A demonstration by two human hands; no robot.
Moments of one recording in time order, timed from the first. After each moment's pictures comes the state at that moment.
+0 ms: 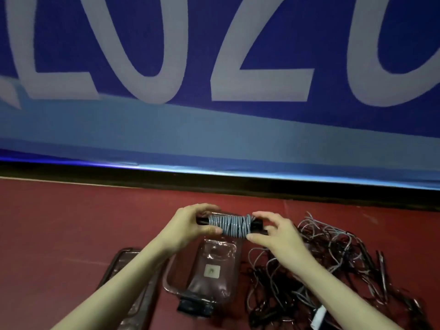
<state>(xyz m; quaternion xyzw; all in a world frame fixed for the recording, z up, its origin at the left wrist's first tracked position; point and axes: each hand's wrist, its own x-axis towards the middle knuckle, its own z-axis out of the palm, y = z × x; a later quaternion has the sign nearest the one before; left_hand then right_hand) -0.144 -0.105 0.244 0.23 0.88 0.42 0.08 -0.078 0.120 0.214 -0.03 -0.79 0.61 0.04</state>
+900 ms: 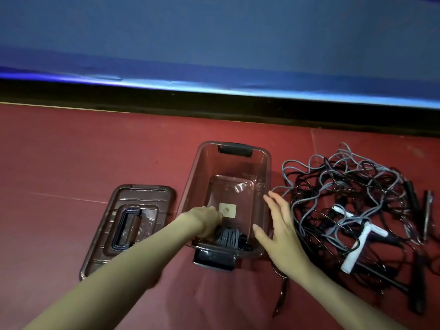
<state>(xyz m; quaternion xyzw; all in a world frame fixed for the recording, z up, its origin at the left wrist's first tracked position) -0.196 -0.113 0.042 0.32 0.86 -0.07 0.38 -0.075 0.069 0.048 -0.04 -0.90 0.44 0.02</state>
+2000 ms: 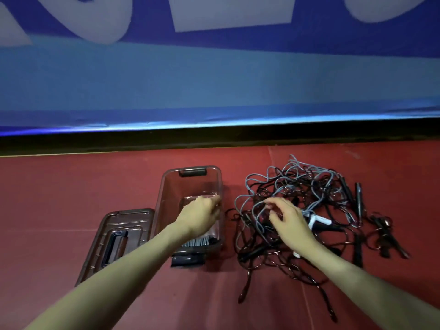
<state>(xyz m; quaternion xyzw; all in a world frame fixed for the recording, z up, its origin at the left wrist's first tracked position) -0.133 -0.051 0.139 0.28 0.94 0.16 0.13 -0.034 0.172 0.101 -0.09 -0.90 0.41 0.10</state>
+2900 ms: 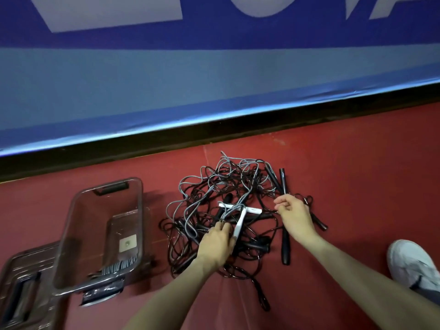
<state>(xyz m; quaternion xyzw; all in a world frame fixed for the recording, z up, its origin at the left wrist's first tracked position) -0.046 0.144 0.031 0.33 0.92 0.13 0.18 0.029 0.347 0.057 -0.36 -0.80 0.46 0.14</state>
